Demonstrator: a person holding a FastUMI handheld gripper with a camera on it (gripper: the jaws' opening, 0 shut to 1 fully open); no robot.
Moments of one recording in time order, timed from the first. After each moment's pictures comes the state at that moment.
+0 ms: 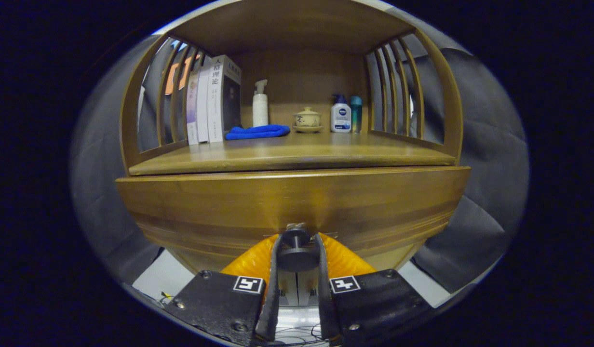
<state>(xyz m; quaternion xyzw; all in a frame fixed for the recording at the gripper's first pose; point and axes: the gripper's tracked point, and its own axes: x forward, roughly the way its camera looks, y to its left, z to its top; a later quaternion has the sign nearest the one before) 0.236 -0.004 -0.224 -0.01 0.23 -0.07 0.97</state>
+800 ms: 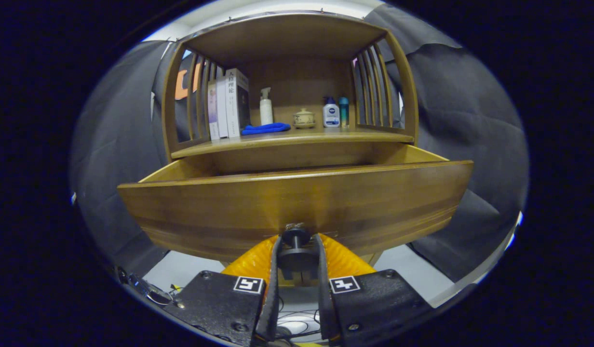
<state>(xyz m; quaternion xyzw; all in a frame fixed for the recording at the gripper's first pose) 0.116 0.007 -0.226 0.01 0.22 -0.06 0.97</state>
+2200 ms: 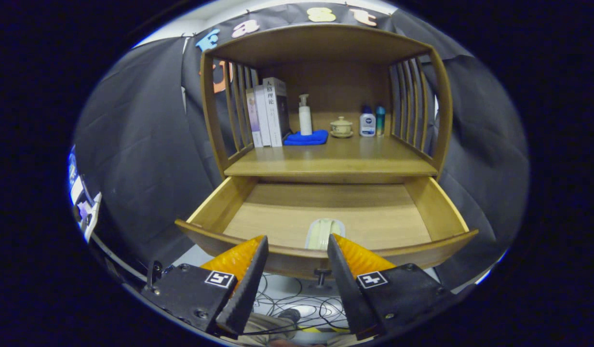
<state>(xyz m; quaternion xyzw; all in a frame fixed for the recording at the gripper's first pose) 0.113 0.046 -0.117 0.01 0.33 0.03 0.94</state>
